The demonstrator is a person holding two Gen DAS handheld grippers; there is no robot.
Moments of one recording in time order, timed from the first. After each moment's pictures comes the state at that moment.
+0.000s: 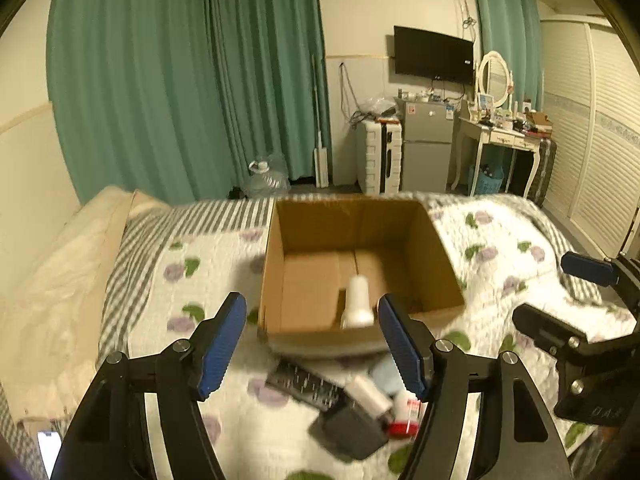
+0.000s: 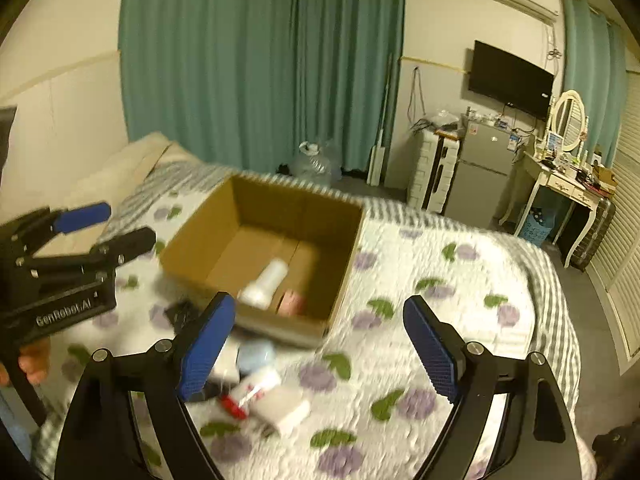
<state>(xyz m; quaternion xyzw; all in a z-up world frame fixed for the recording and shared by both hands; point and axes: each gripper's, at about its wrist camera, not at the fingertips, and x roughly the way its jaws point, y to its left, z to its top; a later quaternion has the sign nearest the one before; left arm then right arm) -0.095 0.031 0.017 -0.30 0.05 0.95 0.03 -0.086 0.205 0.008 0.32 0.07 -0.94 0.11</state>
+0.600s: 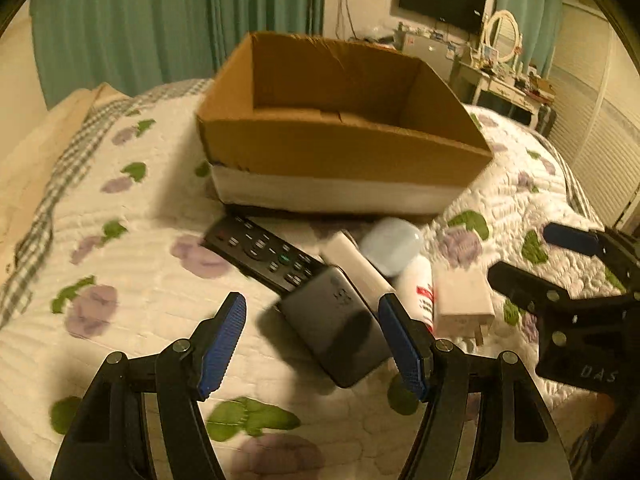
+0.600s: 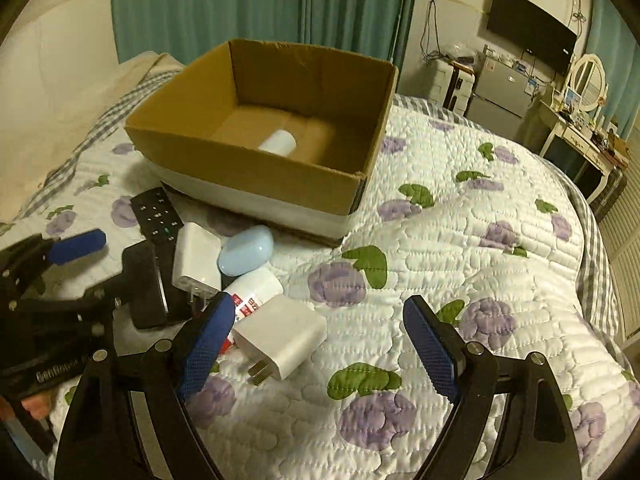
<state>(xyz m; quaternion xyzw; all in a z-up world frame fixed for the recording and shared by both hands) -0.089 0.040 -0.114 -0.43 0.01 0.90 0.06 -0.102 0.200 -0.099 0.43 0.09 -0.89 0.10</state>
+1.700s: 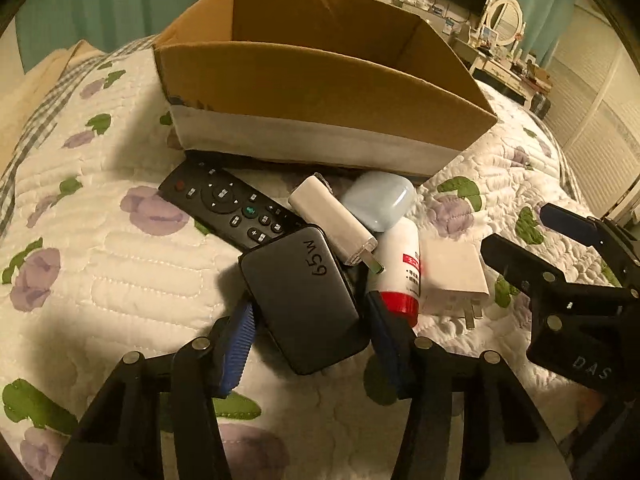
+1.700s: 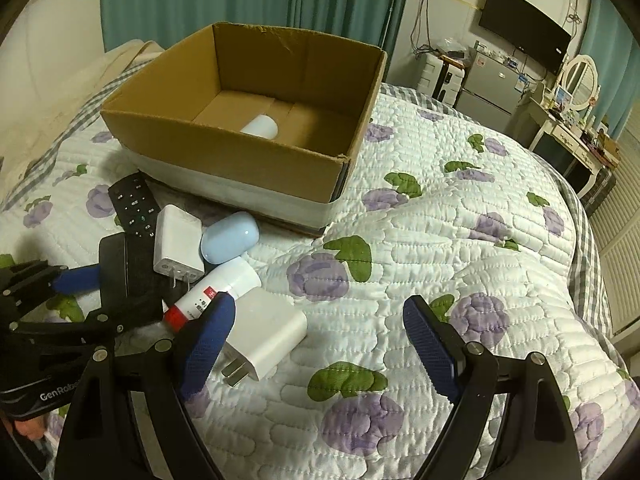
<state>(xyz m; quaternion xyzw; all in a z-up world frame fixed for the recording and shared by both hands) -0.098 0.046 -0.132 -0.49 -0.02 0.87 0.09 -0.109 0.202 -0.109 0.44 0.10 -0.89 0.08</state>
